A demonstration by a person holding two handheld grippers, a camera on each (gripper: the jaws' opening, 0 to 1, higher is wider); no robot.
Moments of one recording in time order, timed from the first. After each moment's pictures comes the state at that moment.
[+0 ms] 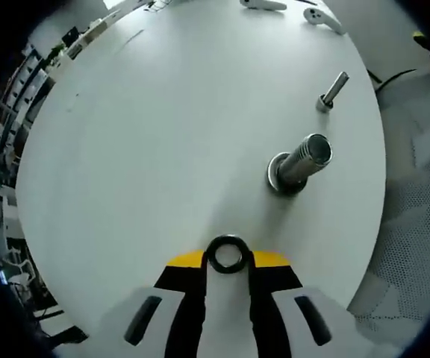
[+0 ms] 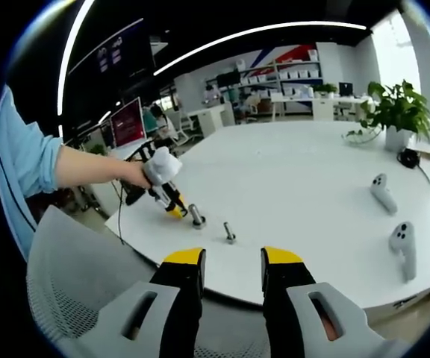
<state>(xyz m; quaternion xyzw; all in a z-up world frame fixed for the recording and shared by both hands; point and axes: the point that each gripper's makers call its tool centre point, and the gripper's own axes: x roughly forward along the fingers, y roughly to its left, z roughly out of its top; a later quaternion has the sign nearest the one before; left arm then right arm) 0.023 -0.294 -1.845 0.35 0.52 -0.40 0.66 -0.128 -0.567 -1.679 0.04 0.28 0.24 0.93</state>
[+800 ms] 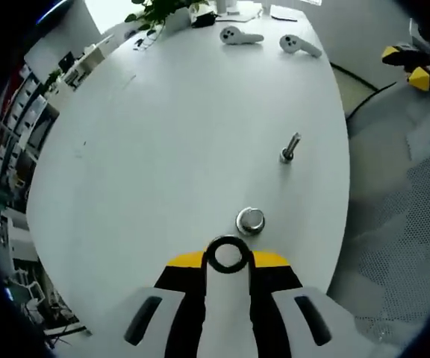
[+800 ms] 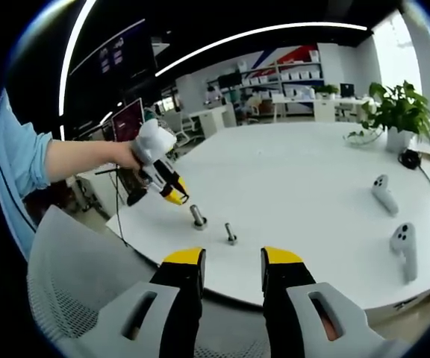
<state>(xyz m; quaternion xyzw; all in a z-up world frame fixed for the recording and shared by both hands) 0.008 -0.347 -1.762 0.36 0.46 -0.44 0.68 -0.129 -0.566 -1.678 0.04 0.27 0.25 0.93</state>
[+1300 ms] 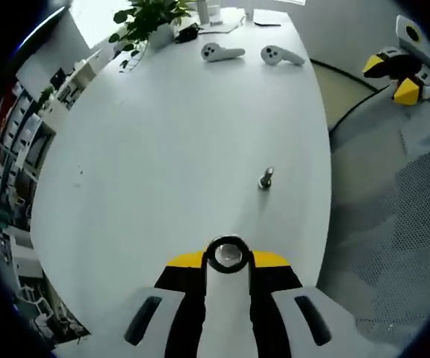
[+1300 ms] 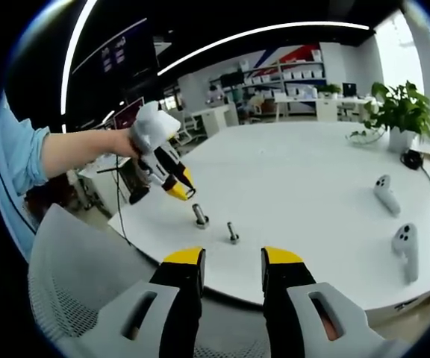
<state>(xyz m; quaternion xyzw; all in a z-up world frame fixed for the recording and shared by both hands) -0.003 -0.380 -1.748 0.38 0.45 -0.46 0.67 -0.130 -0.564 -1.678 0.04 0.28 0.26 0.93</state>
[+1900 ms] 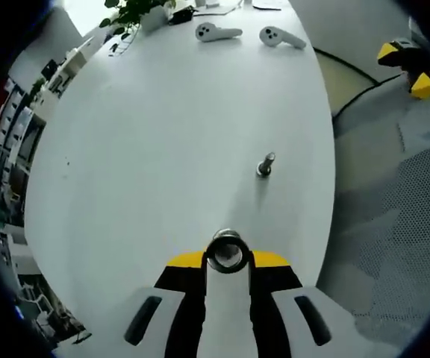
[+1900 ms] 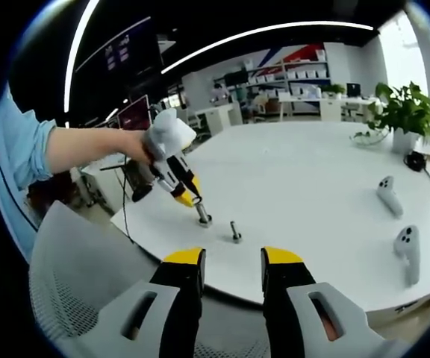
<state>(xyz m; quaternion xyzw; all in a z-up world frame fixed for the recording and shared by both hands) -0.001 -0.378 -1.778 0.39 0.48 -0.46 0.63 -0.132 -0.562 -1.679 0.04 0.28 0.27 0.92</state>
